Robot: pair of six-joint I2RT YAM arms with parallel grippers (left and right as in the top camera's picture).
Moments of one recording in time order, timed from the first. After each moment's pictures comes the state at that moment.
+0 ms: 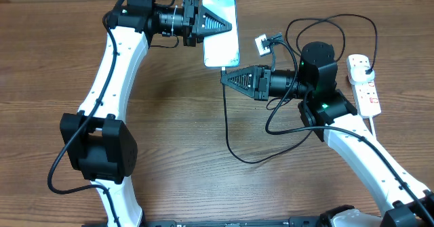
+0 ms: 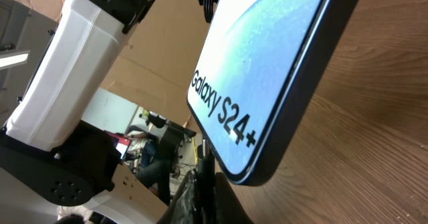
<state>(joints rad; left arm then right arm) -0.17 2.03 1.94 -0.69 1.43 -0.65 0.33 1.42 0.96 0.24 -1.05 0.80</state>
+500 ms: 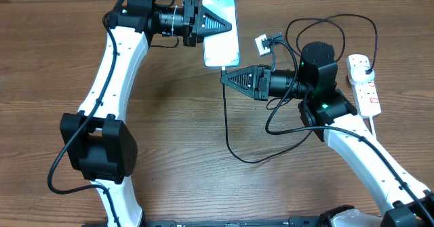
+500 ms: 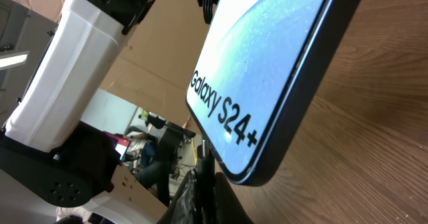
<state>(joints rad) -0.17 2.03 1.94 -0.69 1.42 -0.66 0.33 1.42 0.96 0.24 -1.05 0.80</state>
